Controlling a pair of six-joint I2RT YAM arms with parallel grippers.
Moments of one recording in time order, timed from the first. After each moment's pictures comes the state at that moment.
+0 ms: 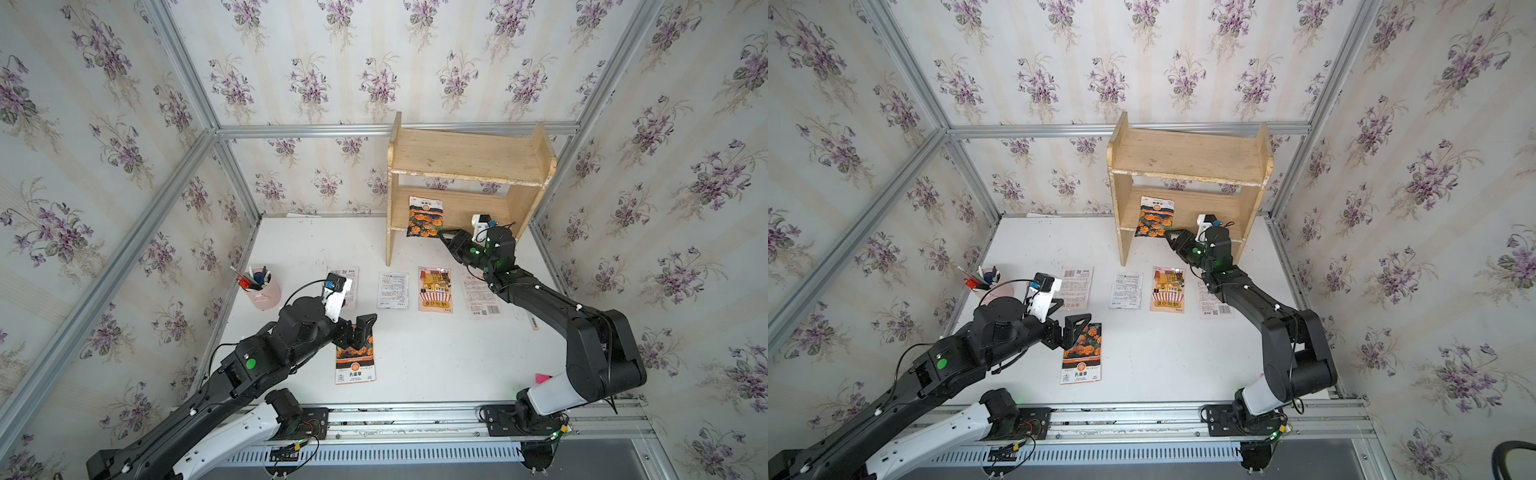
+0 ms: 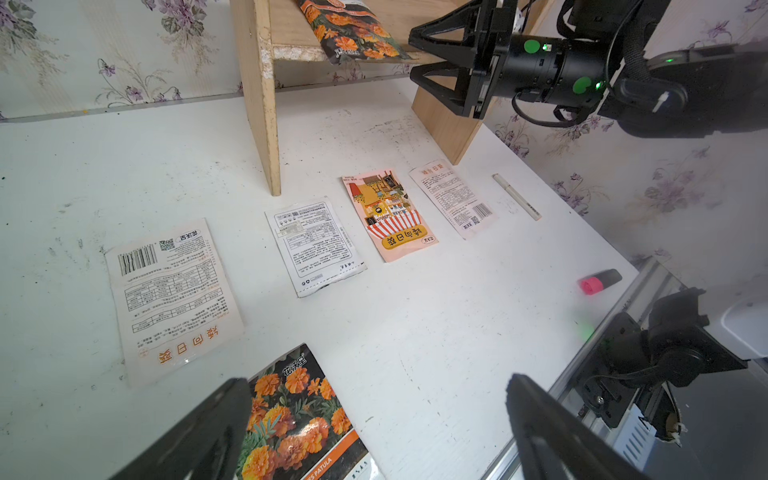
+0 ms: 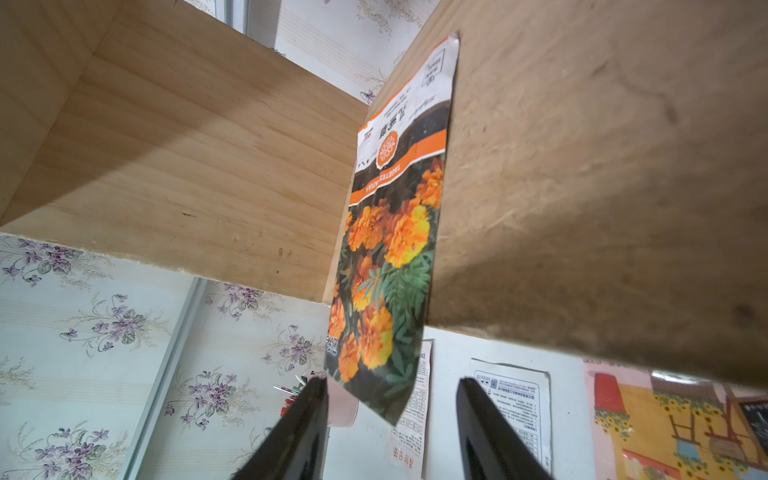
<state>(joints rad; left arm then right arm) -0.82 0.70 0.86 -0.64 -0.09 -0.34 0.28 1.54 0.94 0.35 -0.43 0.99</state>
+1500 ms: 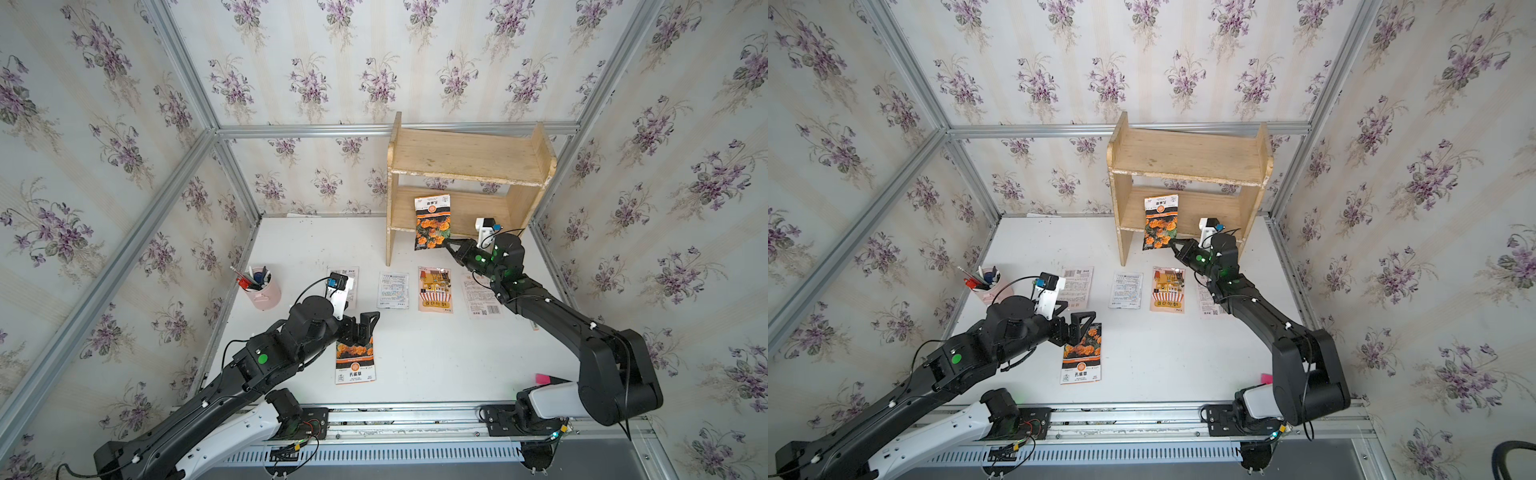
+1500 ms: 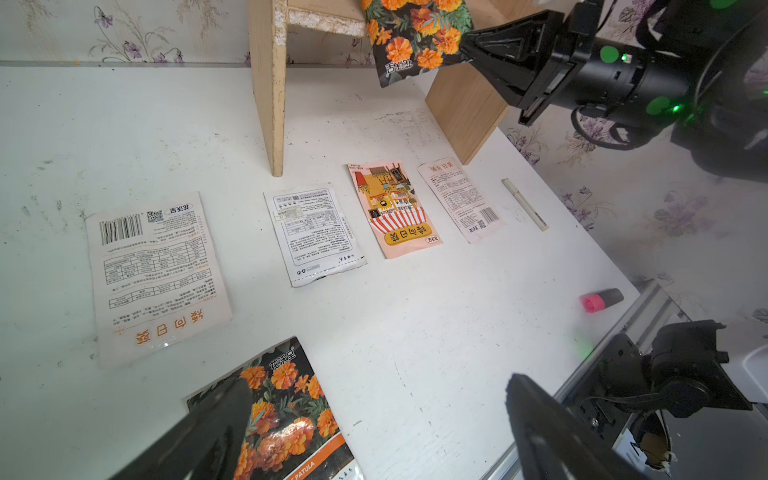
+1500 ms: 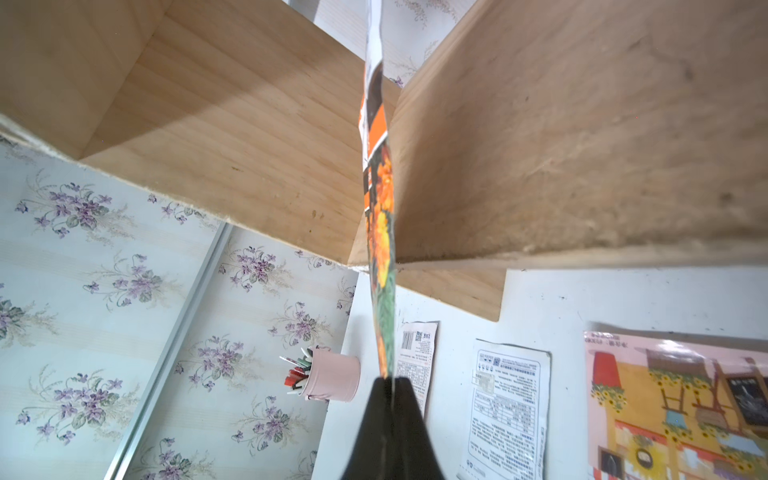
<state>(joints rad) -0.81 0.74 0.81 -0.59 -0.11 -0.45 0.28 1.37 0.82 0.33 -0.47 0.92</state>
